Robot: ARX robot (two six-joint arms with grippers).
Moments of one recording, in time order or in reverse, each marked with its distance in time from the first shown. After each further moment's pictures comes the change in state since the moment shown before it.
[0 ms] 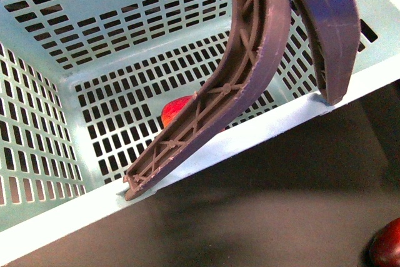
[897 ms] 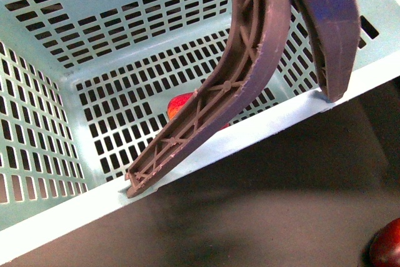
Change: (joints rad) left arm 0.000 0.000 0.000 0.000 0.000 -0.002; right arm 0.000 -0.319 0.000 -0.323 0.001 0.000
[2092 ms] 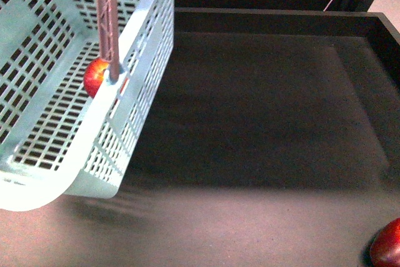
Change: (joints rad) left arm 0.401 0.150 0.003 0.071 -0.228 -0.512; right arm 0.000 -0.001 0.000 0.000 0.000 0.000
